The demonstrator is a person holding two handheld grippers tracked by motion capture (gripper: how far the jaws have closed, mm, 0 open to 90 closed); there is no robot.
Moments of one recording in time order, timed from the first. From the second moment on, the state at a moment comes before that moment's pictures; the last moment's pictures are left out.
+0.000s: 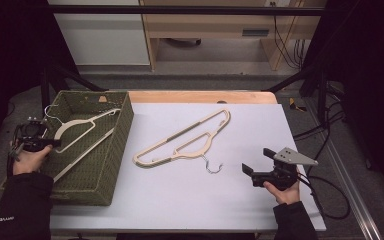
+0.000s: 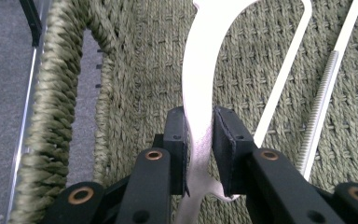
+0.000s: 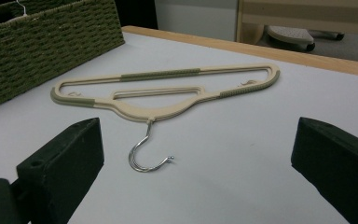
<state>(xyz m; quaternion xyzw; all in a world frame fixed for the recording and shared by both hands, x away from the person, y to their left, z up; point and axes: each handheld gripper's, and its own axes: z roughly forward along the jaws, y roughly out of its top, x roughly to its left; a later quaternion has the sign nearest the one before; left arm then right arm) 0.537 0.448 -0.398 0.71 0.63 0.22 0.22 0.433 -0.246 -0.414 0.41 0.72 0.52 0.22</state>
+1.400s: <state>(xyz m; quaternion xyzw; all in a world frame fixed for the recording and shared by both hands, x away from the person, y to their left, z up) 0.450 0.290 -0.314 0.71 0.39 0.28 0.51 0.430 -0.244 -0.396 0.40 0.70 0.54 0.23</state>
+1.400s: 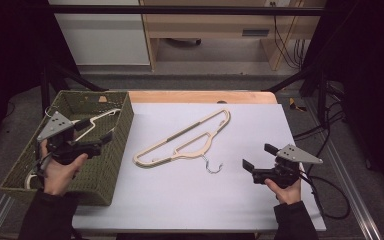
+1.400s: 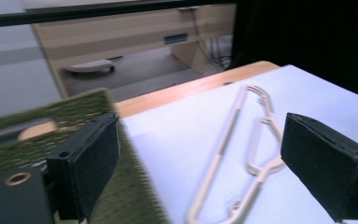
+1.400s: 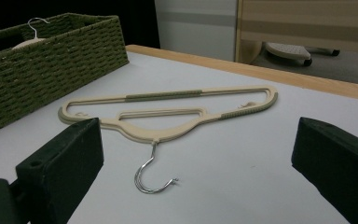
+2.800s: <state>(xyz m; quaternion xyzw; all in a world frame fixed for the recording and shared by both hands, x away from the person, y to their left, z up) 0.441 0.200 -0.396 0.79 0.31 0.17 0.50 0.480 -0.158 -0.408 0.40 0.75 0.49 0.20</state>
